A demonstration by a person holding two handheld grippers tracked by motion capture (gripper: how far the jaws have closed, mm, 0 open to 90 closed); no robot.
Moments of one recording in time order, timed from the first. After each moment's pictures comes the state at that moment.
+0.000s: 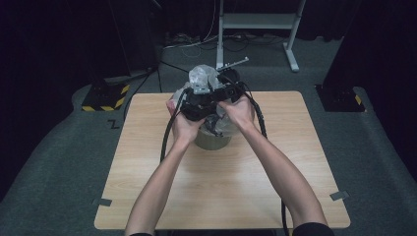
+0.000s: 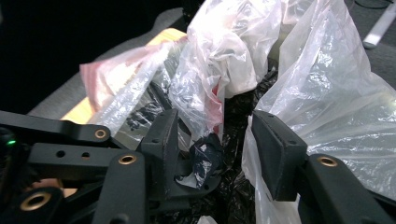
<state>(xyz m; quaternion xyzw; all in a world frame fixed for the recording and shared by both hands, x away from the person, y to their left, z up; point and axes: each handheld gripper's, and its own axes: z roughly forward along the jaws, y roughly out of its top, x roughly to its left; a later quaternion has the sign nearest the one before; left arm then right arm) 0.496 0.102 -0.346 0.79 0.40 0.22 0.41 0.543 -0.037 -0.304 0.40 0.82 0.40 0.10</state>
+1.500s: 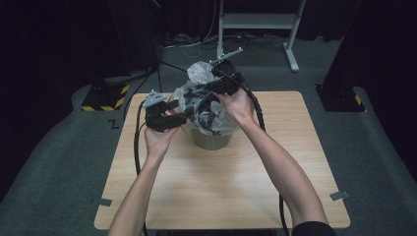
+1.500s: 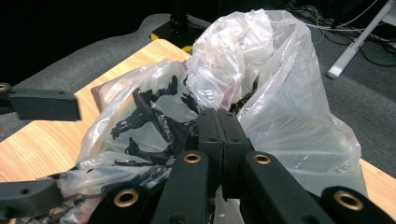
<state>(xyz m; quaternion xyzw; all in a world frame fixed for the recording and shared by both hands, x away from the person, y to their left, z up) 0.441 0.193 -0.341 0.69 0.43 0.22 0.54 0.532 -0.028 -0.268 0.36 0.83 0.39 0.17</state>
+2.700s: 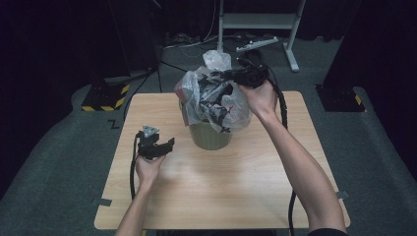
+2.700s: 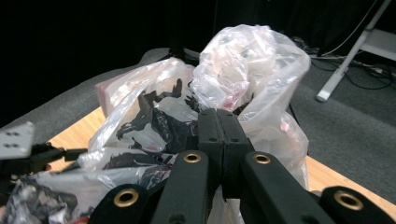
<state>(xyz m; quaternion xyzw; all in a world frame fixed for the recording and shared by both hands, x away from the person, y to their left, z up) 0.431 0.232 -0.471 0.70 0.56 0.24 0.38 0.513 -0.087 -0.228 0.36 0.80 0.45 0.19</state>
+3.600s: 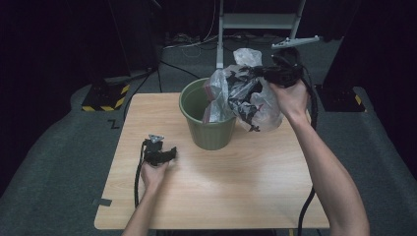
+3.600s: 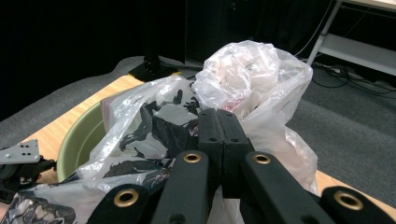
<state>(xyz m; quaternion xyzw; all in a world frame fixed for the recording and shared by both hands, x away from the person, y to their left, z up) 0.442 0.231 -0.523 0.70 0.58 0.23 0.33 0.501 -0.158 -0.215 0.38 0.77 0.45 0.23</state>
